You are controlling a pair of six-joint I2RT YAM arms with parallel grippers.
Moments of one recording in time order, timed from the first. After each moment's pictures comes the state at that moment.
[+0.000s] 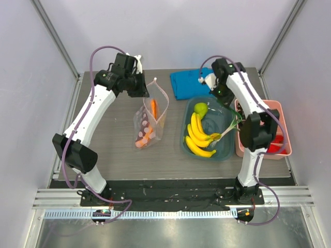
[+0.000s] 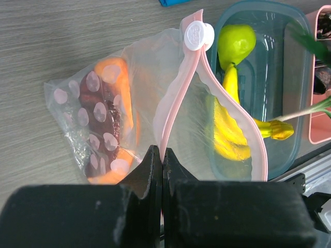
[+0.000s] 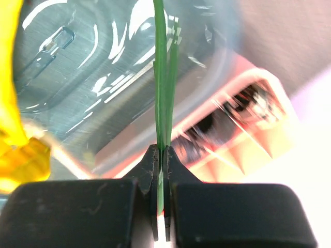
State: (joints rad) left arm -0.41 1.70 1.88 -0.98 0.18 -0.38; right arm 0.22 2.02 1.94 -1.32 0.18 -0.58
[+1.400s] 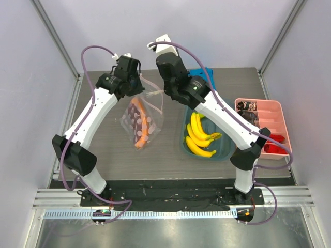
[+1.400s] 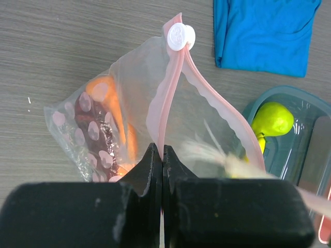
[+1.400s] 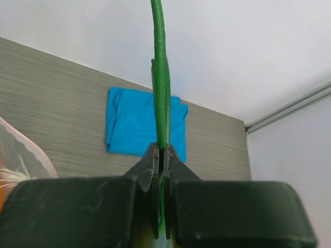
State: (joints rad) left arm -0.45 1.68 1.82 -0.90 -0.22 -0.61; right arm 0.89 1.85 2.21 -0.62 0.90 -0.23
